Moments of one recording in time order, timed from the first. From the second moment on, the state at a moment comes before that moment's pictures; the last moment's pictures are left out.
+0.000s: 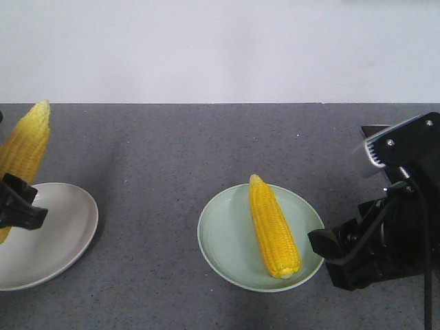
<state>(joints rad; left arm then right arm) -0.37 1.07 -0.94 0.31 0.88 -0.16 0.62 0.96 -0.90 -0.05 0.86 0.11</state>
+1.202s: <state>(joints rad) -0.05 1.56 -1.03 -0.05 0.91 0.13 0.62 0.96 -0.90 -0.05 0.86 0.11</state>
